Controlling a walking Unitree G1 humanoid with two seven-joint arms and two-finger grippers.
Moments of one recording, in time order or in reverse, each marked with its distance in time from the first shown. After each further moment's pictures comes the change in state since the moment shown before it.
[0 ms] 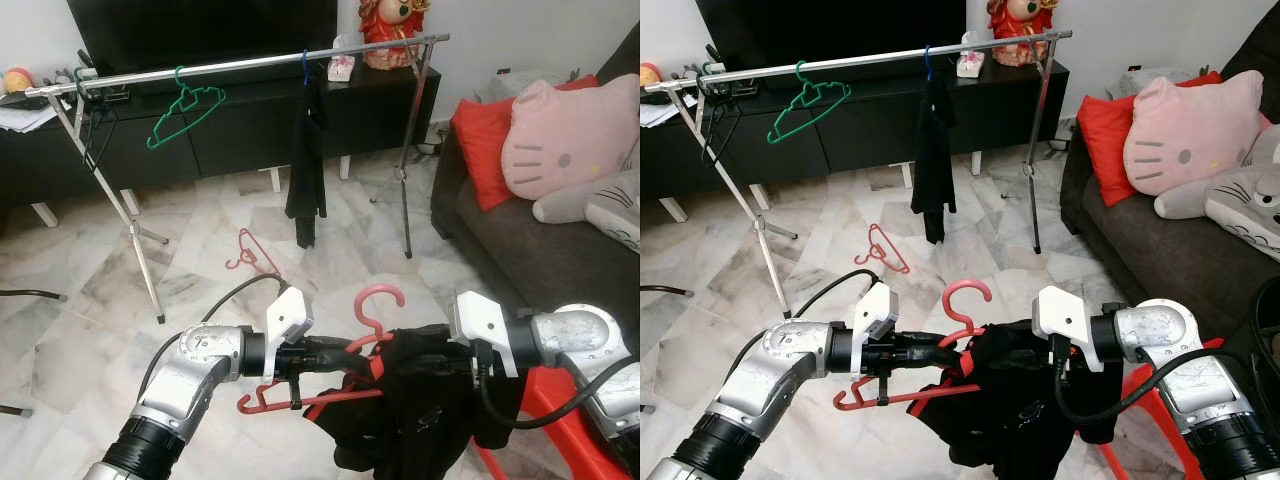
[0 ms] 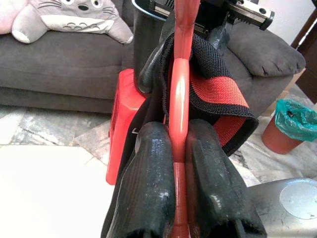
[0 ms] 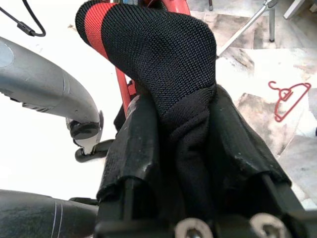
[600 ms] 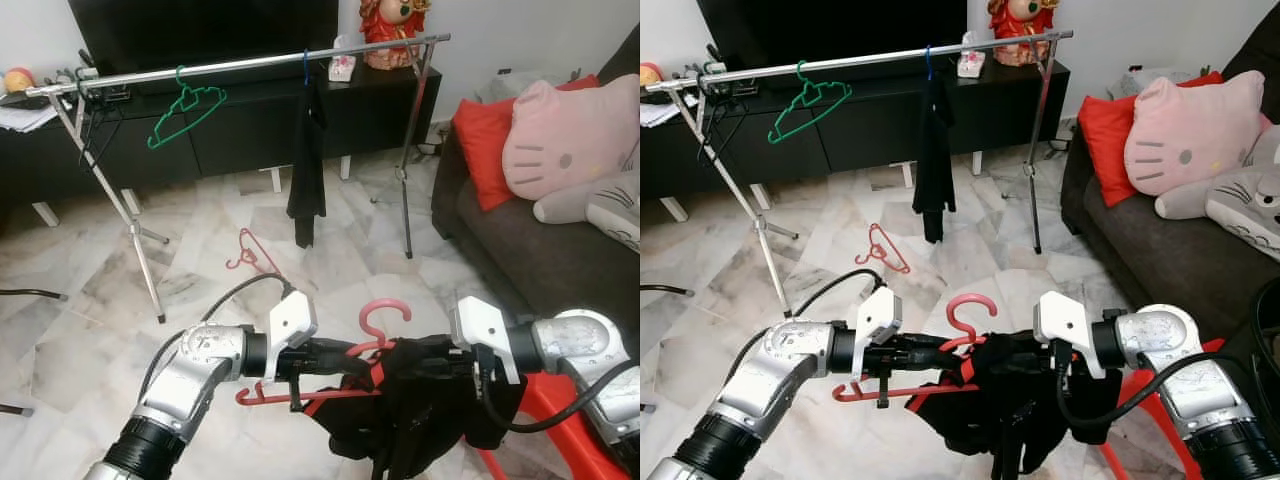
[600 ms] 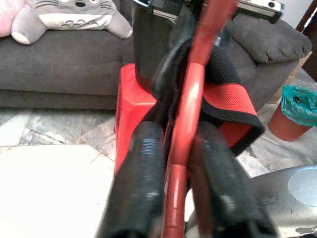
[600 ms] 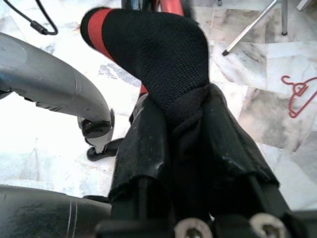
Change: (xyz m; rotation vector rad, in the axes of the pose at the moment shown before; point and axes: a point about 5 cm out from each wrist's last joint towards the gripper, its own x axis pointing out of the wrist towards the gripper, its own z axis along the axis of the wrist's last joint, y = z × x) left arm 0.002 0.000 0.001 0.058 0.033 -0.008; right arm 0.003 0.008 -0.007 0.045 0.001 0.032
